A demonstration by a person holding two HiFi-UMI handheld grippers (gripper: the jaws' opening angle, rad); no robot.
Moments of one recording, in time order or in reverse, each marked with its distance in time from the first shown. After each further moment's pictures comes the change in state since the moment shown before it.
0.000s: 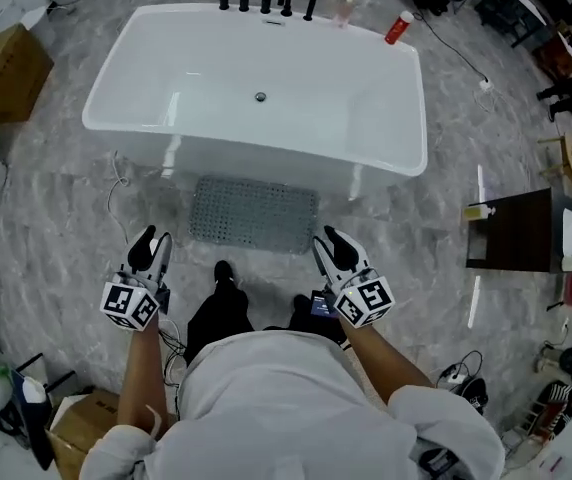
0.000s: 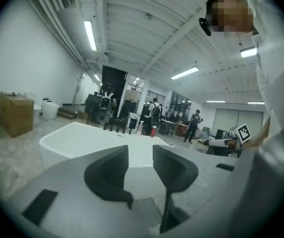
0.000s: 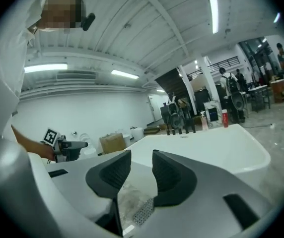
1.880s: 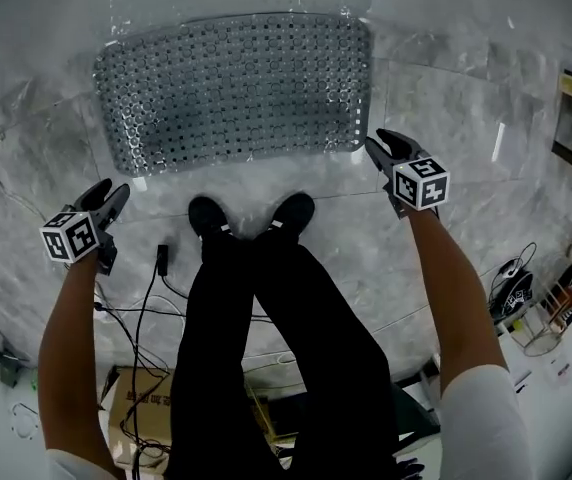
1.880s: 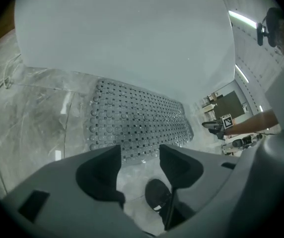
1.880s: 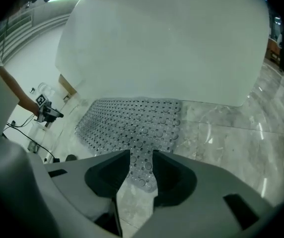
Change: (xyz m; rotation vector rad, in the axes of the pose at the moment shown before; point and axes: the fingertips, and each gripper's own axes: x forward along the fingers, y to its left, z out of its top) left arm 0.216 0.291 -0.713 -0.363 1.034 -0.109; right arm 0.102 -0.342 -0.741 0.287 0.860 -0.229
